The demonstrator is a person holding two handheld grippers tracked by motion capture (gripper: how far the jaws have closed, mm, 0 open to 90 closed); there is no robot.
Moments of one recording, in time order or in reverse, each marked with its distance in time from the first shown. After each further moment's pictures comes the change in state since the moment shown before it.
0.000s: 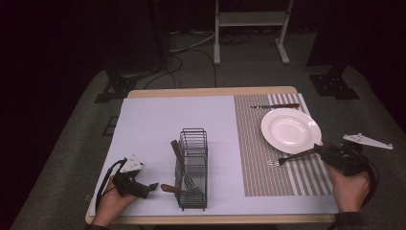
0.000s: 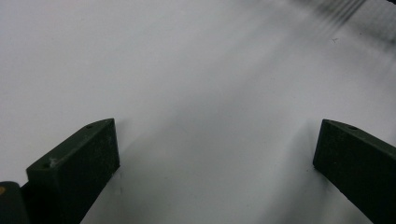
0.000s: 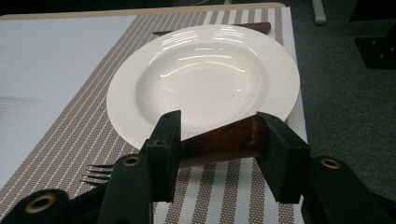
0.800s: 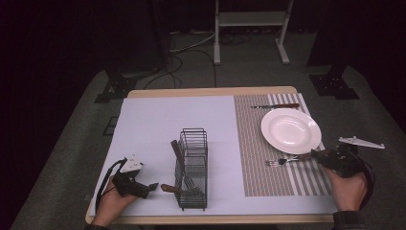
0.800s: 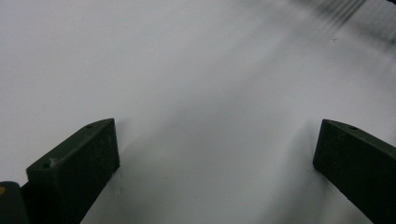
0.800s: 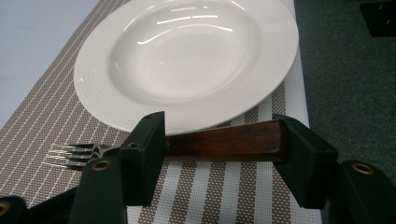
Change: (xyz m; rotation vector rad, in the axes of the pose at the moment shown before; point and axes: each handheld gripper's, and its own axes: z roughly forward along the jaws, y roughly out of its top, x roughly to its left) left arm 0.000 0.000 0.000 0.000 0.000 0.000; right arm -0.014 -0.014 0.020 0.097 -0.014 0.033
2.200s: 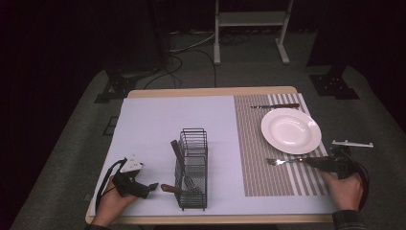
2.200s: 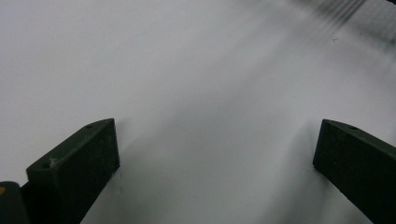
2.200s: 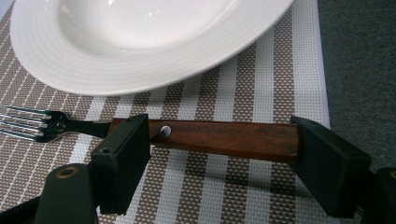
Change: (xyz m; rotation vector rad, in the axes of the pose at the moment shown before) left arm 0.000 0.000 0.000 0.000 0.000 0.000; right arm -0.016 -0.014 0.030 0.166 0.009 0.049
